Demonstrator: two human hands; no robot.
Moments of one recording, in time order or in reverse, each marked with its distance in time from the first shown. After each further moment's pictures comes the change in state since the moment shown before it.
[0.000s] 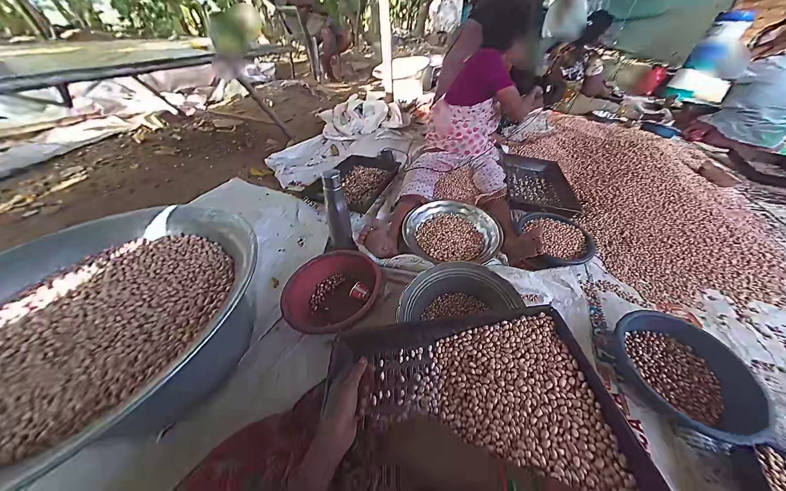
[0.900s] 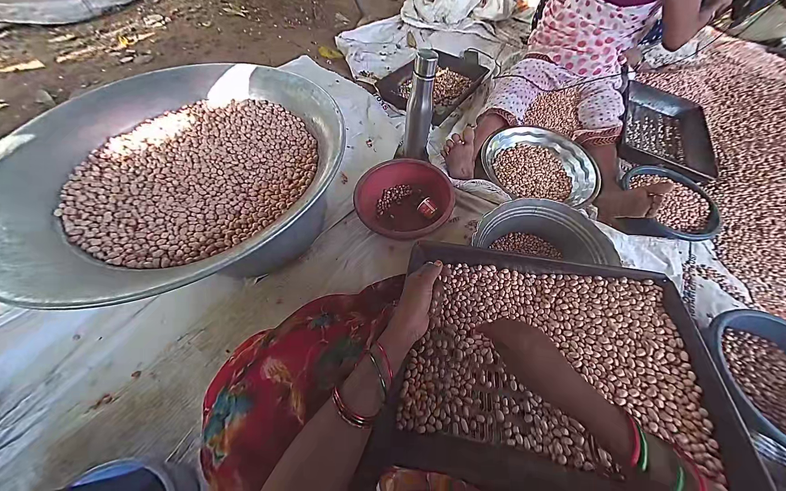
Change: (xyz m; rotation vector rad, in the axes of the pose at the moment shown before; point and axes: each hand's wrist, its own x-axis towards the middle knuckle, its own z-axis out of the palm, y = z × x) left_hand -0.002 0.020 -0.009 -0.253 -0.132 -0.042; right_hand -0.004 -0.018 -0.040 -0.106 -0.032 0.335
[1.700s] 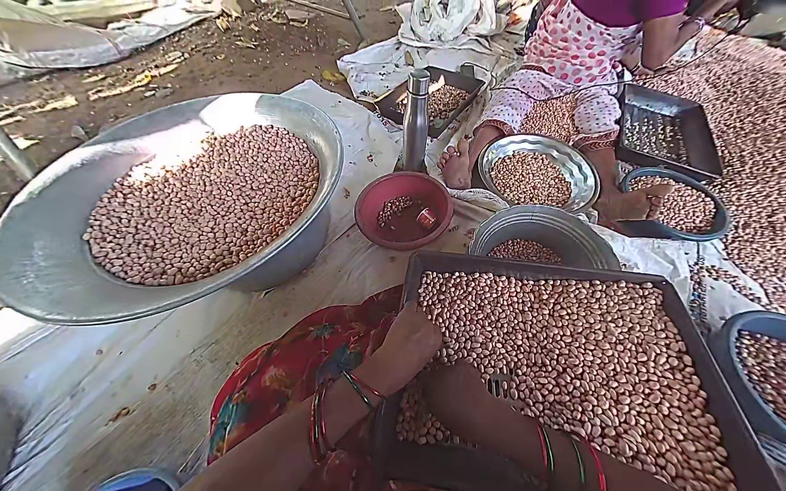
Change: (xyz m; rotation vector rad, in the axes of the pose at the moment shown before) left_hand -0.039 0.018 0.004 2.329 -0.625 0.116; right_hand 0.032 -0.053 0.066 -0.156 -0.204 -0.158
